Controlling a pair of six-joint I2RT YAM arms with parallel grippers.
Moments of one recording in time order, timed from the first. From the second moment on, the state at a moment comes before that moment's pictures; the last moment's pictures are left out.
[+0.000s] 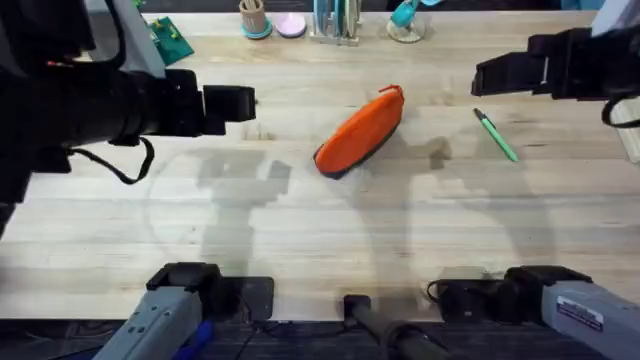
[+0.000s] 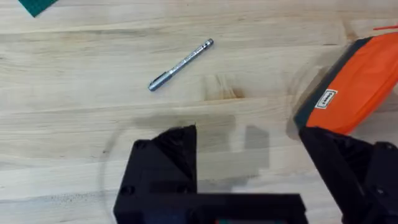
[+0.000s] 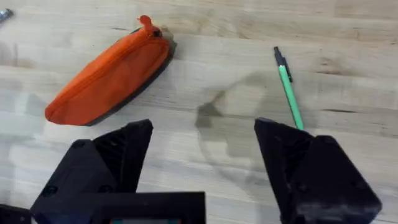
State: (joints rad) left arm 0.00 0.92 1.04 -0.98 0.11 -0.01; right arm 0.00 1.16 1.25 -1.11 -0.15 0.00
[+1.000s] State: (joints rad) left arm 0.00 1.23 1.04 -0.89 0.78 0.52; right arm 0.00 1.16 1.26 -1.11 -0.15 0.00
